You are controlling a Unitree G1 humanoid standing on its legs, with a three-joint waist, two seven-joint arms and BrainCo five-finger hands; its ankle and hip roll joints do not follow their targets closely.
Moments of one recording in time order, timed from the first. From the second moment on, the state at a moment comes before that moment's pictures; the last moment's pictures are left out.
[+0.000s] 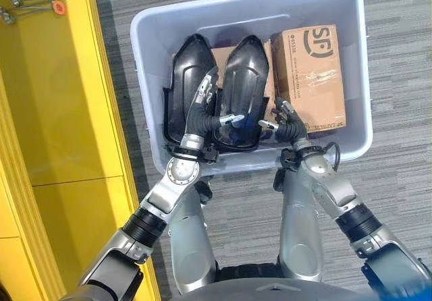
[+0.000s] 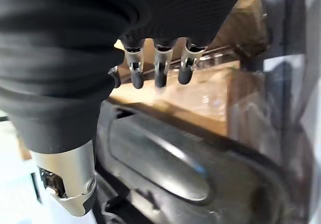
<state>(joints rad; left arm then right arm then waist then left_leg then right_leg) -0.33 0.40 -0.43 0.00 -0.24 -0.27 0.35 -0.38 -0.36 0.43 0.14 0.49 0.09 -0.31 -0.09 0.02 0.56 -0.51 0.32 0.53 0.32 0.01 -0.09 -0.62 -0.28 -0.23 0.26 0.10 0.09</state>
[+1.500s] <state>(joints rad) -0.41 0.34 -0.46 0.07 -0.26 -0.21 0.32 -0.44 -0.35 0.40 0.13 0.45 0.09 -0.34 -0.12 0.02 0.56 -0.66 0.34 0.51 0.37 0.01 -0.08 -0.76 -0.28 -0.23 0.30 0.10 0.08</state>
